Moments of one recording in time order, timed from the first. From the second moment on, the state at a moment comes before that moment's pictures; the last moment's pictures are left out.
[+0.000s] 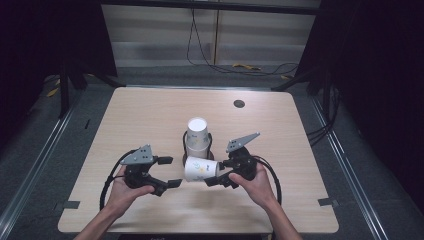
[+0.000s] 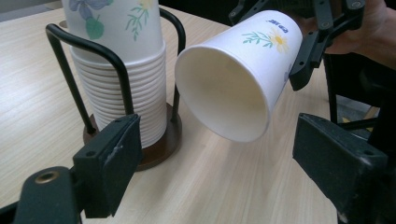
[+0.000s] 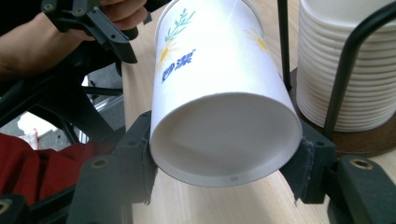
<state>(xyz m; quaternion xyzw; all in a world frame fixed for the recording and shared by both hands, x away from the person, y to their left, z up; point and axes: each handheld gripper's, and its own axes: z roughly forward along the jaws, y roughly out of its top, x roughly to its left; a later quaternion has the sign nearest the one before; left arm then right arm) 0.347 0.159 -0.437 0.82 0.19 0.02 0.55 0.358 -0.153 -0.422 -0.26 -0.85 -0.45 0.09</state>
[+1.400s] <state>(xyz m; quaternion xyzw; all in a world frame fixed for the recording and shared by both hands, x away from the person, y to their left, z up) 0.341 0.151 -0.430 0.77 0.19 -0.01 0.61 0.352 -0.148 -0.419 -0.22 -0.82 -0.52 0.09</state>
